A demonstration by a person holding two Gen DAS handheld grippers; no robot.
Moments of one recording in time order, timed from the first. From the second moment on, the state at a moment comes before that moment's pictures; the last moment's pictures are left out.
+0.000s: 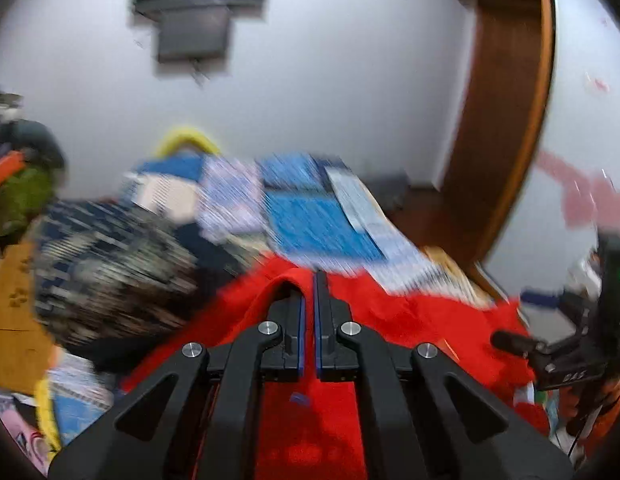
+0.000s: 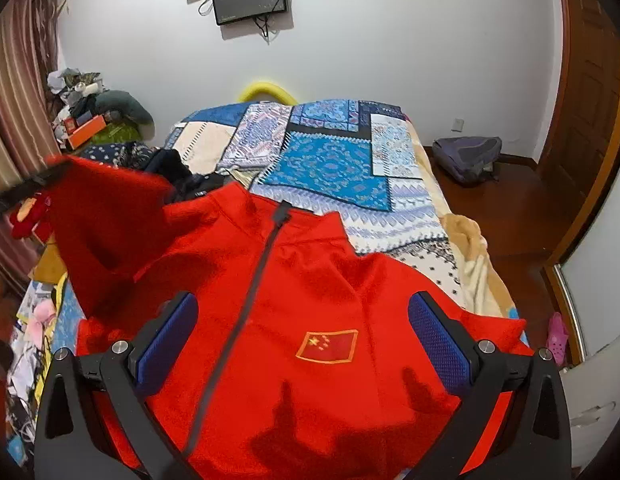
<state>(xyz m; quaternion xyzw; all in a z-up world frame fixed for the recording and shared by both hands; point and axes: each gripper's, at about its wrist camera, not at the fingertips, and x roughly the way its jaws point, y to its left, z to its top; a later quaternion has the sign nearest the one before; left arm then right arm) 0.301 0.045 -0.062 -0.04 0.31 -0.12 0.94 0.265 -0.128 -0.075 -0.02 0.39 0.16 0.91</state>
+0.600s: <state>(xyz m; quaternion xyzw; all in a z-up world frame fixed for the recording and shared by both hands) 0.285 -0.021 -0.174 0.04 0.48 -0.18 0.86 0.263 -0.125 -0.095 -0.04 0.42 0.18 0.89</state>
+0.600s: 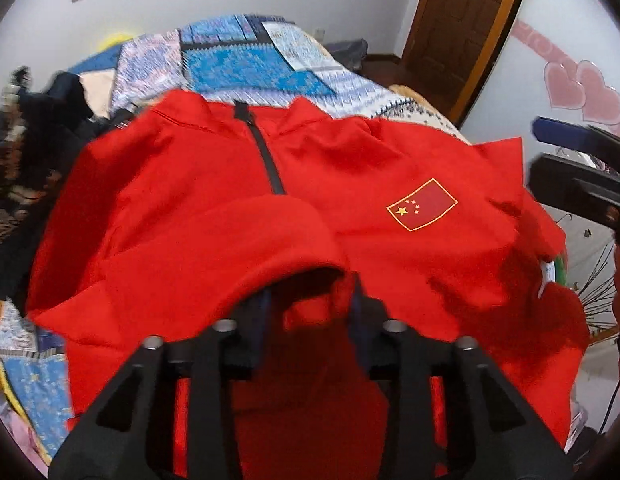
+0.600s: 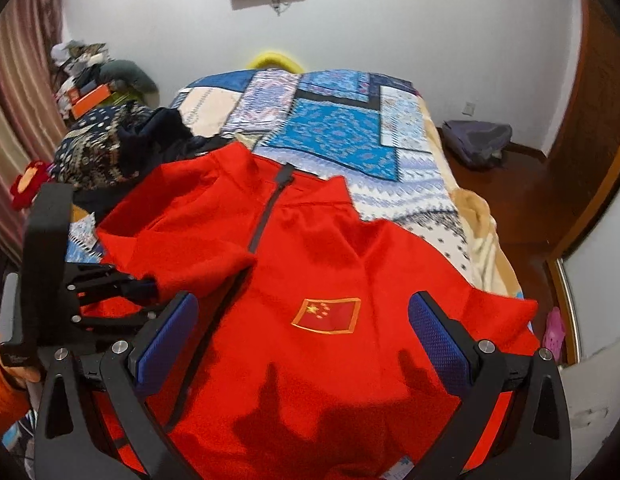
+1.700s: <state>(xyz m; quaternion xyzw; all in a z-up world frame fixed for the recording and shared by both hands) 0.238 0.180 -0.263 0.01 0.52 0.00 0.85 0.275 0.087 -0.215 -0.24 0.52 0.33 0.75</state>
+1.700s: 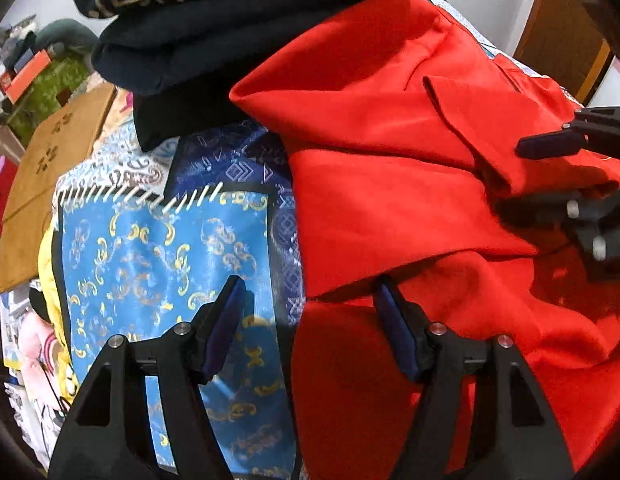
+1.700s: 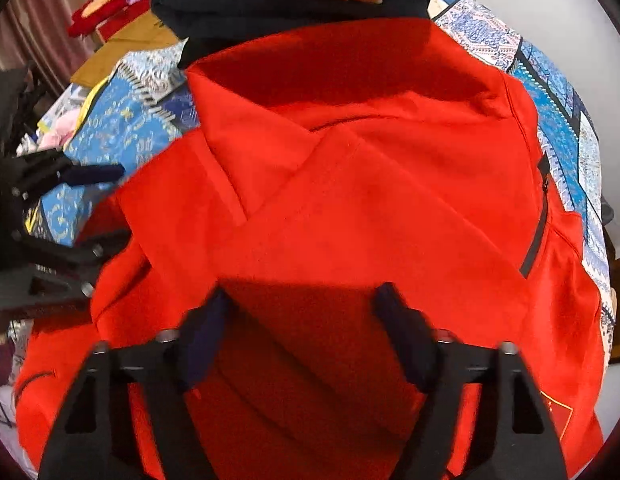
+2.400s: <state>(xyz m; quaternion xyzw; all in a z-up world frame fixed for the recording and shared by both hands) 0.219 0.192 -0.233 -0.04 0.47 0.05 0.88 0.308 -0.083 -0.060 -0.02 0.38 0.18 0.91</state>
